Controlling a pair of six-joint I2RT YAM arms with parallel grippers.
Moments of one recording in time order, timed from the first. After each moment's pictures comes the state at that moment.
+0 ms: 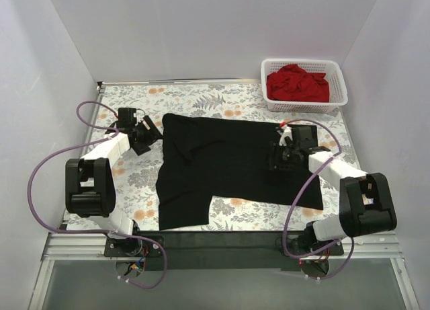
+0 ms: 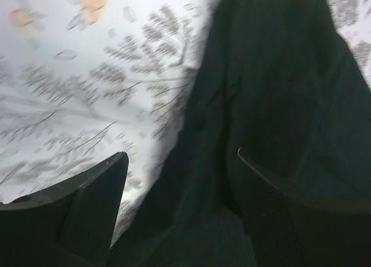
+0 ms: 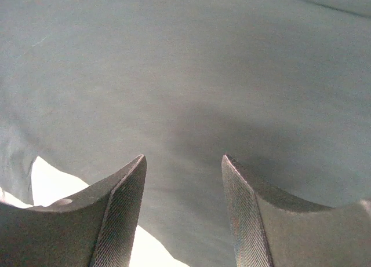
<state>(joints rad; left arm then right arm) 0.00 1.59 0.98 -0.32 0.15 -0.64 0.17 1.41 0.70 -0.27 -0.42 0.21</state>
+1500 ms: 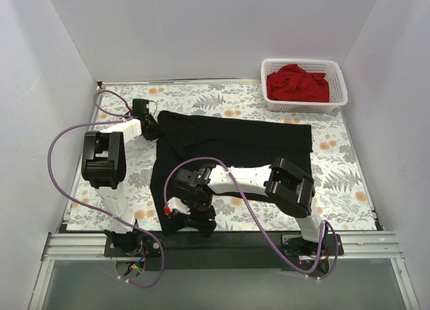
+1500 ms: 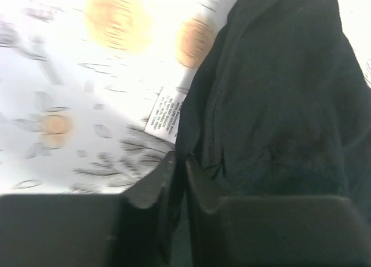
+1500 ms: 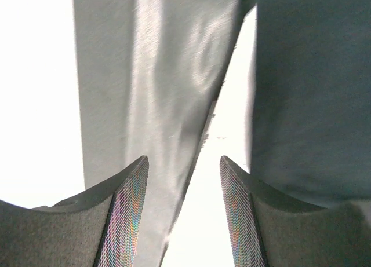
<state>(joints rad) -0.05 1.96 1.24 -0.23 0.04 -0.61 1.25 2.02 1.45 -0.90 -0.61 -0.48</state>
